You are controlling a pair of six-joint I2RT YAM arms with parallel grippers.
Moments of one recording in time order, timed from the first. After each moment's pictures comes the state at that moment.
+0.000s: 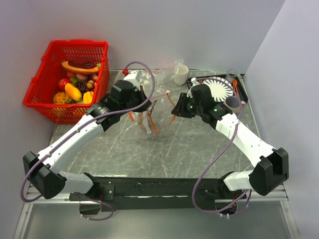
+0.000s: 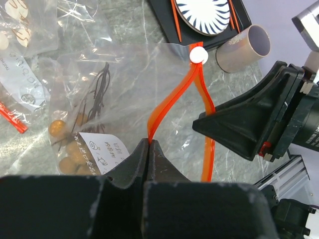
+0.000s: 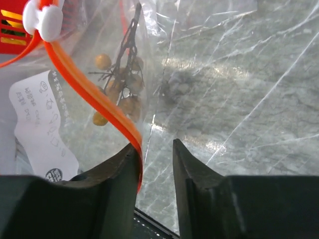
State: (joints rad) left arm -0.68 1.32 1.31 -0.43 -0.05 -0.55; right arm 0.50 1.33 1.15 -0.46 -0.15 0.58
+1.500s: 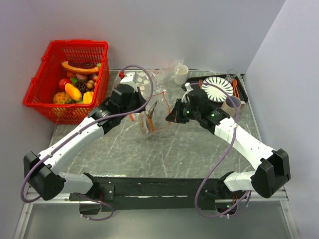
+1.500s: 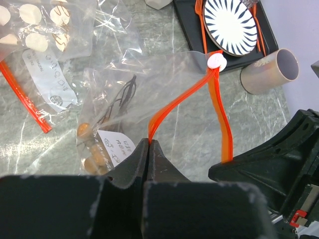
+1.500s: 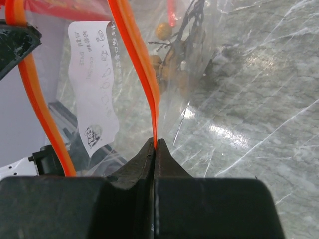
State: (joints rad) left arm -0.68 1.30 1.23 -0.36 -0.19 -0.56; right arm 0.56 1.30 1.08 -0.38 -0.29 0.63
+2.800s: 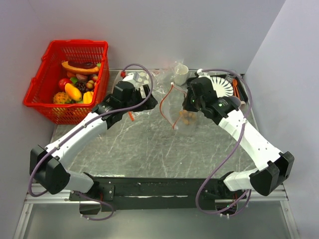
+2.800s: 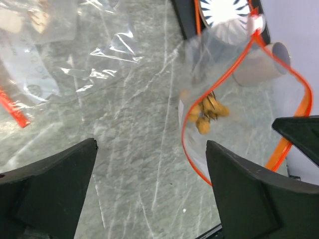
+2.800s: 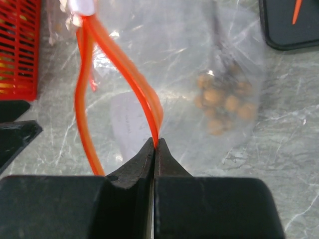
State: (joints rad) left arm -0.61 1.37 1.23 -0.32 -0.03 -0.63; right arm 0.56 1.33 1.38 -0.71 0.20 0.57
